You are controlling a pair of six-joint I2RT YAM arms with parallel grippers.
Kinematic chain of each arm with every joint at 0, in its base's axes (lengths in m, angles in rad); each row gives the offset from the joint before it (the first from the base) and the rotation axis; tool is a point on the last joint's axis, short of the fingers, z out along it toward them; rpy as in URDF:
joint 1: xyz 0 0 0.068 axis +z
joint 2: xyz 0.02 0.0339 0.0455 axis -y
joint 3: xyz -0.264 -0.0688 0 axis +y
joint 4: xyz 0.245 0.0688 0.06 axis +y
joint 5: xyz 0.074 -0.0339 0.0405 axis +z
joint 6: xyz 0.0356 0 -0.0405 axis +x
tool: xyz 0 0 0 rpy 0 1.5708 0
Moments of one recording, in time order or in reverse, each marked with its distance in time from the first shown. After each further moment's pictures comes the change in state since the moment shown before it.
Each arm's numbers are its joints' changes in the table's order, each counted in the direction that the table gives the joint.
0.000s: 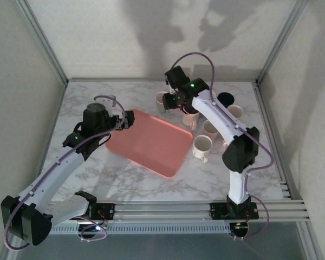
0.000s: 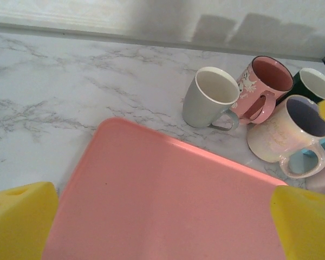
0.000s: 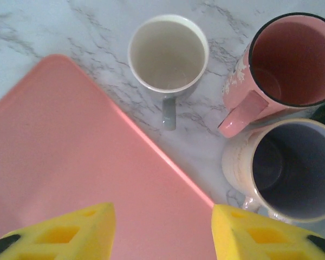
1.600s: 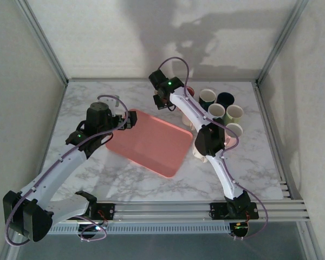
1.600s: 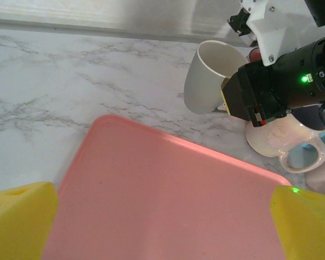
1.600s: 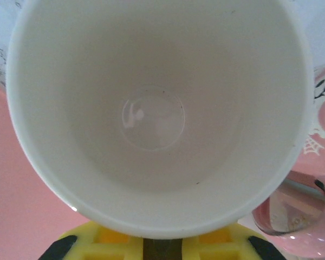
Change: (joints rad) left arm -0.019 -0.041 -0.022 -0.002 0.000 0.008; right arm 0.009 -0.578 -0.593 0.181 -0.129 0.008
